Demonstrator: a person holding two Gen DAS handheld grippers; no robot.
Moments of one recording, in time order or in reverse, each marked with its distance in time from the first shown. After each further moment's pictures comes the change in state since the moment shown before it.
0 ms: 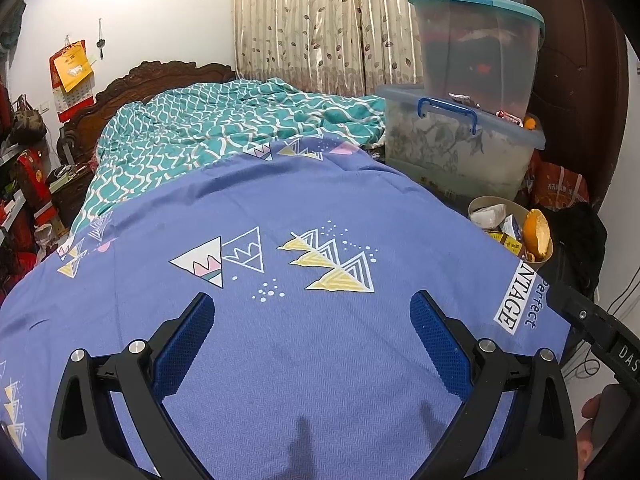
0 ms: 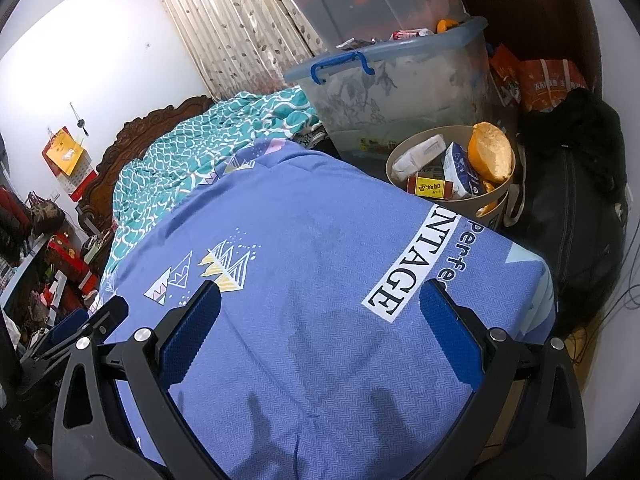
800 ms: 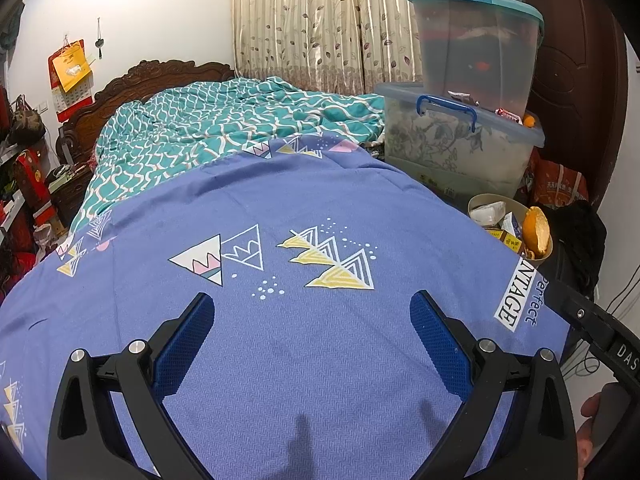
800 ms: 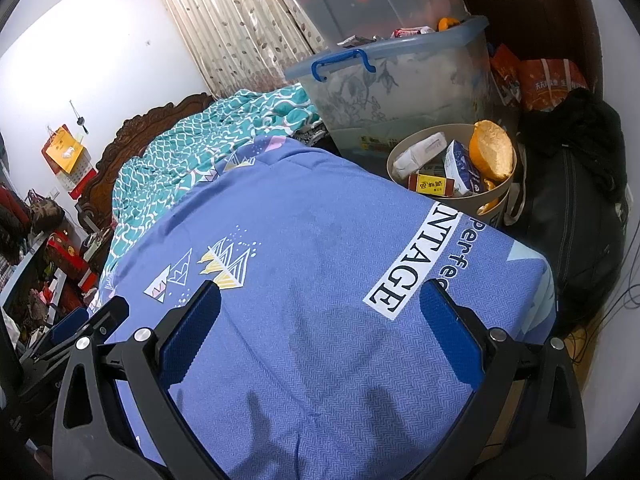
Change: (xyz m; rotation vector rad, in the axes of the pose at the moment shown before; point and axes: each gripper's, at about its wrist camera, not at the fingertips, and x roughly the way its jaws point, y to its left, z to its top) left arm 0.001 0.000 -0.001 0.002 0.004 -0.003; right arm 0.000 0.001 0.000 0.000 0.003 -0.001
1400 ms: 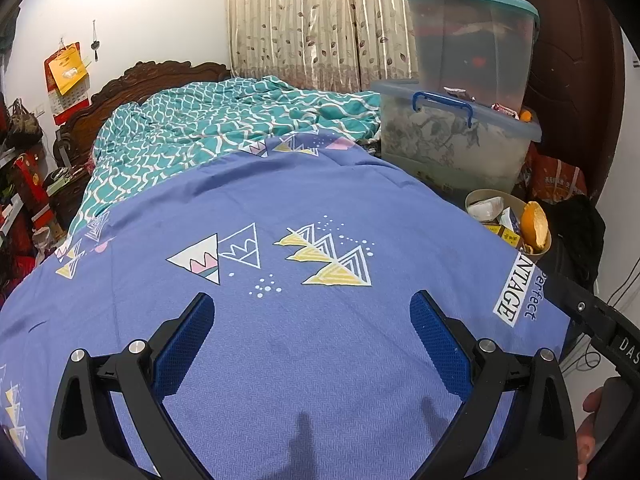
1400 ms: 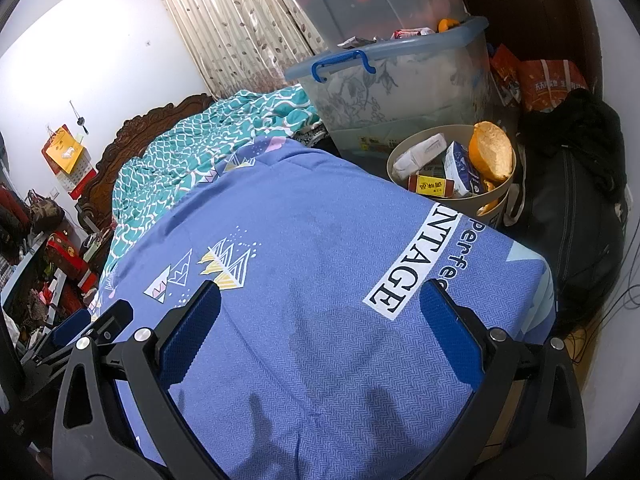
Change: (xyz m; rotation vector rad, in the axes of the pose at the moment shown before) left arm 0.001 -0.001 -0.005 0.015 0.005 -0.008; right arm 0.000 0.000 0.000 -0.001 0.000 0.000
